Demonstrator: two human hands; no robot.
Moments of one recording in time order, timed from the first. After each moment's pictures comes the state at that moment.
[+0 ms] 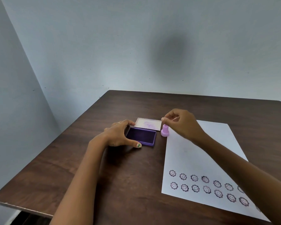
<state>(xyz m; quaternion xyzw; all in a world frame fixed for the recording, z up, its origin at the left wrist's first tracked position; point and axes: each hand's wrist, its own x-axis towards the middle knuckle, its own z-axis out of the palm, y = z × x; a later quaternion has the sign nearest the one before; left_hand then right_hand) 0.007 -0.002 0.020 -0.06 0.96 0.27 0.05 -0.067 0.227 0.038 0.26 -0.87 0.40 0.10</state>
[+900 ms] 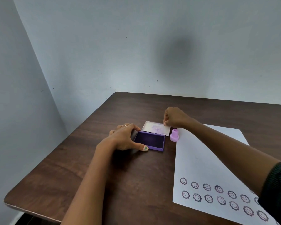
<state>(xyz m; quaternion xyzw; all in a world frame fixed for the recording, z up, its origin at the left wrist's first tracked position) 0.005 -0.008 0.016 -0.08 0.97 0.24 0.04 -0.131 0.169 0.043 0.30 -0.94 0.18 -0.03</state>
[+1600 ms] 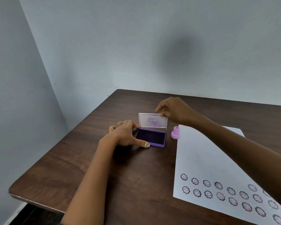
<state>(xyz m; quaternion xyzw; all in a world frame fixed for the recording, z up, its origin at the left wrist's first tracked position) 0.001 -0.010 0.011 -0.11 0.97 0.23 0.04 -0.091 0.173 0.077 0.41 -0.88 0.23 0.05</state>
